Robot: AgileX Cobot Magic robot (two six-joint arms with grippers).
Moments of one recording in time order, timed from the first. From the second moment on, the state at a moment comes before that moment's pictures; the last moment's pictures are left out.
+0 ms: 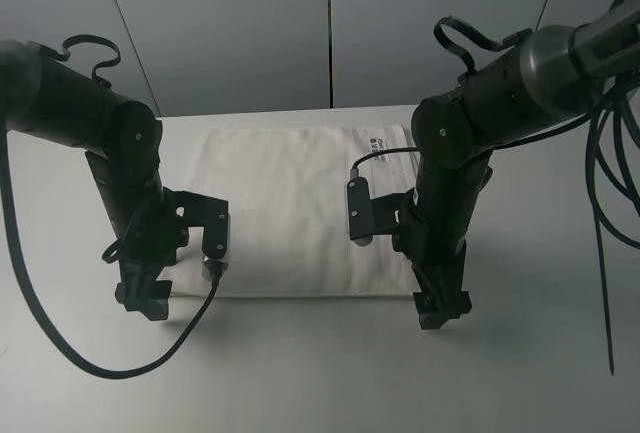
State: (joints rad) left arm -0.73 1.99 -0.99 0.06 0.78 0.90; right arm 0.61 1.97 -0.96 0.04 0.74 -0.95
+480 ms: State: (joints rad) left arm -0.73 1.99 -0.99 0.06 0.78 0.90; right arm 0.61 1.99 -0.97 0.01 0.75 -0.94
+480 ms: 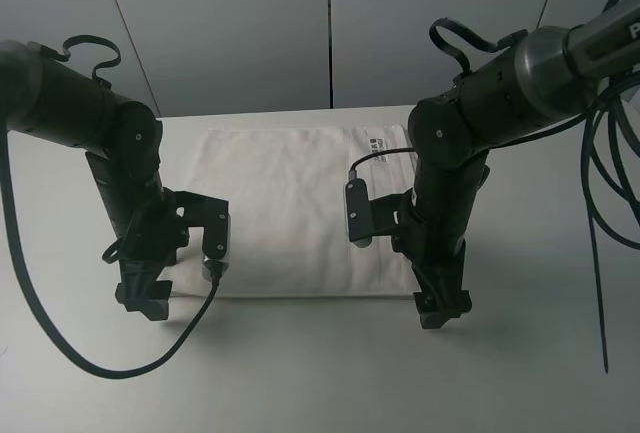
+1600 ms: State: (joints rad) left arm -0.73 1.99 -0.99 0.06 0.78 0.90; right arm 0.61 2.03 -1.00 -0.08 0.67 -0.89
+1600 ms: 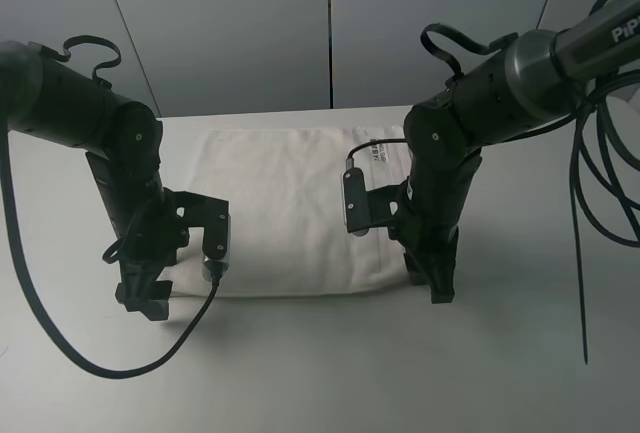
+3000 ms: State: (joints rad) left arm -0.73 1.99 -0.99 0.10 0.73 0.89; right arm 0.61 2.03 -1.00 -0.09 0.66 -0.88
